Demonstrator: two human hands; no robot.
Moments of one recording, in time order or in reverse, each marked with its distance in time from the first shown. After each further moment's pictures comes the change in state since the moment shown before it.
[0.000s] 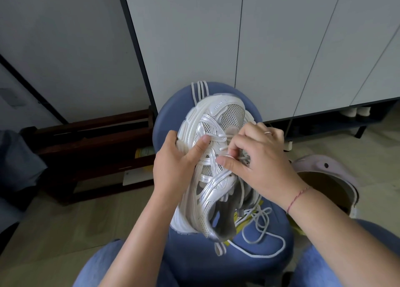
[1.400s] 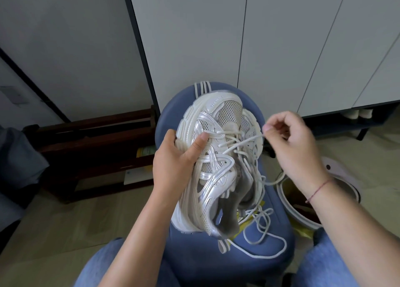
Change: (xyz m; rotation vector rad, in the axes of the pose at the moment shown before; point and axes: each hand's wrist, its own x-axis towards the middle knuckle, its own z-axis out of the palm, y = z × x) left_hand 0.000 0.002 -0.006 -0.069 0.019 -0.018; right_hand 0.002 0.028 -0.015 0.481 0.161 0.470
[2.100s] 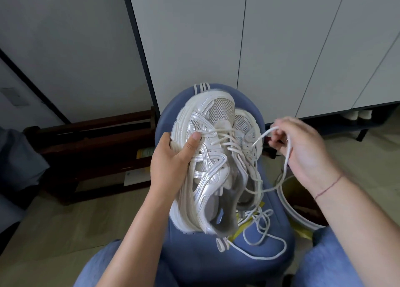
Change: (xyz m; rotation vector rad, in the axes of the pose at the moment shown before) left_hand 0.002 -0.003 -0.003 -0.139 -0.002 -0.082; right_hand 0.011 -0.006 -0.007 0.679 -0.015 0.362
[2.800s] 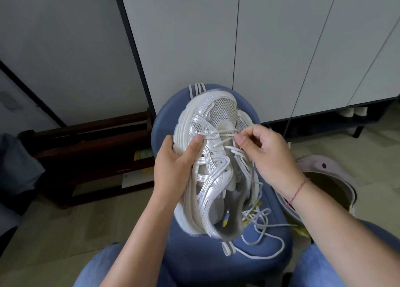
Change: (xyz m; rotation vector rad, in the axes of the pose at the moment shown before) left_hand -0.002 -0.004 0.011 -0.006 -0.032 0.021; right_hand -0.015 0.016 0.022 -0.554 -0.167 -0.273
